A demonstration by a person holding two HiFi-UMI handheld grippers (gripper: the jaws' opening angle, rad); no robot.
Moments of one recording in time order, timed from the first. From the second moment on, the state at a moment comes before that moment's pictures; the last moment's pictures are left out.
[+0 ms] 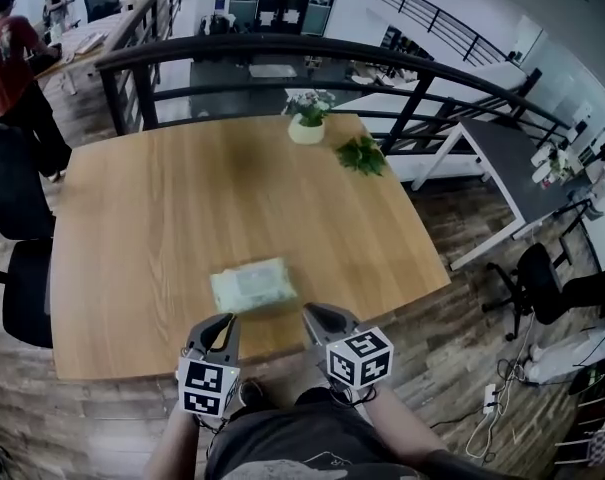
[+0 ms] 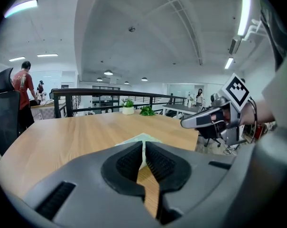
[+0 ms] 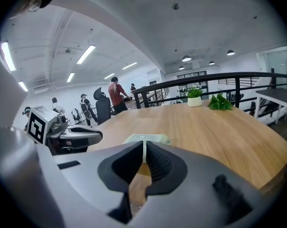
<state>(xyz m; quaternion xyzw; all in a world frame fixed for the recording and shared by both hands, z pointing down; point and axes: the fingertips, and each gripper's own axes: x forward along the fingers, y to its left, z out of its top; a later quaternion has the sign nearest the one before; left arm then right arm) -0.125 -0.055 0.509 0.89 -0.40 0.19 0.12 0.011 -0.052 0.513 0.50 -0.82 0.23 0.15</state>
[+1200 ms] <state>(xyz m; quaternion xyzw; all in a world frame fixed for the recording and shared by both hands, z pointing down) -0.080 -0.108 0.554 0.86 -0.41 0.28 0.14 -0.016 -0.124 0.604 0.30 -0.86 0.26 0.32</state>
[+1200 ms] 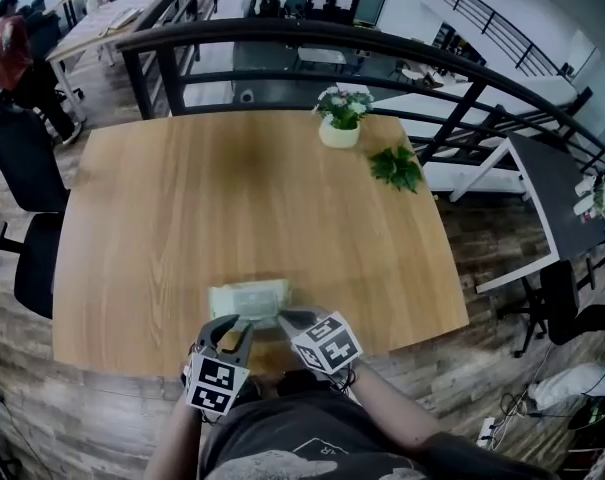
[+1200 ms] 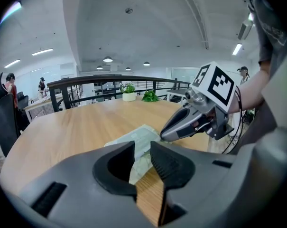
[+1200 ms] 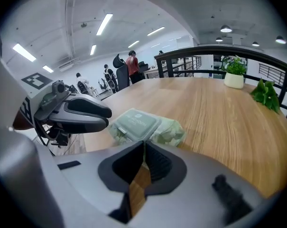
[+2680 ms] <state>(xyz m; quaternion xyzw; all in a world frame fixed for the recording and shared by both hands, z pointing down) -0.057 -0.122 0.582 0.85 -0.29 0.44 -0.01 -0.019 -0.123 0.607 0.26 -0.86 0.30 0.33</state>
